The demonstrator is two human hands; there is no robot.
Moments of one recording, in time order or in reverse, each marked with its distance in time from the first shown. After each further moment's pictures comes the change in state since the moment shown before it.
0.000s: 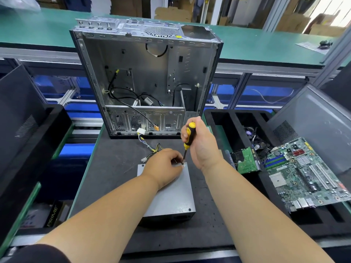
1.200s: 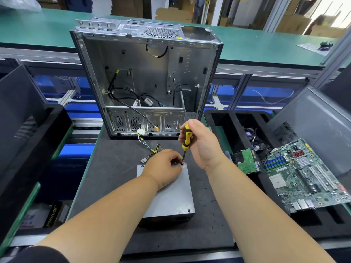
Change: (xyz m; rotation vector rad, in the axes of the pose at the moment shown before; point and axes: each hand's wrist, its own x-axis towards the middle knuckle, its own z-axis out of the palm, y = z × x) left_hand 0.001 0.000 0.001 0.002 0.003 -0.022; right_hand -0.002 -0.006 -0.008 -0.094 -0.082 0.005
